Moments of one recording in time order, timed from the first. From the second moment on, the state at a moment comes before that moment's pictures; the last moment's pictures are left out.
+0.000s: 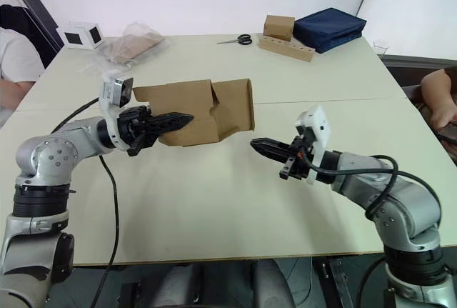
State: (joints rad) left arm -0.63 0.58 0.14 -0.04 -0.97 0.95 -1.09; right arm -0.28 -0.63 -0.13 -0.53 0.86 0.86 0.63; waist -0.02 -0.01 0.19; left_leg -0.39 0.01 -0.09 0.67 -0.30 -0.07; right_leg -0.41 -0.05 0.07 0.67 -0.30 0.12
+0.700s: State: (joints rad) left arm -0.61 0.54 0.13 -0.10 -1.03 1.02 -1.06; right arm -0.40 -0.50 0.01 -0.54 0.83 0.83 0.58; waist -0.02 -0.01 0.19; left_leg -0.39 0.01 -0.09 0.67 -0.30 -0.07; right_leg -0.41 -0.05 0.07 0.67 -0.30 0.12
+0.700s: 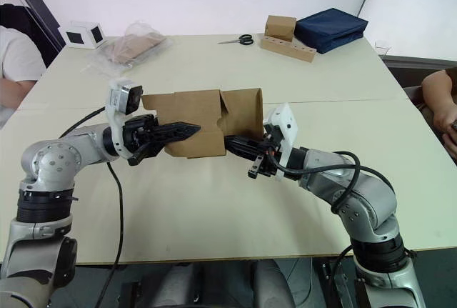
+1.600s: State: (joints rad) left arm -0.64 0.56 0.14 -0.09 -1.06 1.04 -1.04; right arm -0.32 -0.77 -0.26 -0.56 1.06 0.91 0.69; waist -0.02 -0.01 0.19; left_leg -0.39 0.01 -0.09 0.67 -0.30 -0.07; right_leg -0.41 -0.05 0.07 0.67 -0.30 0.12
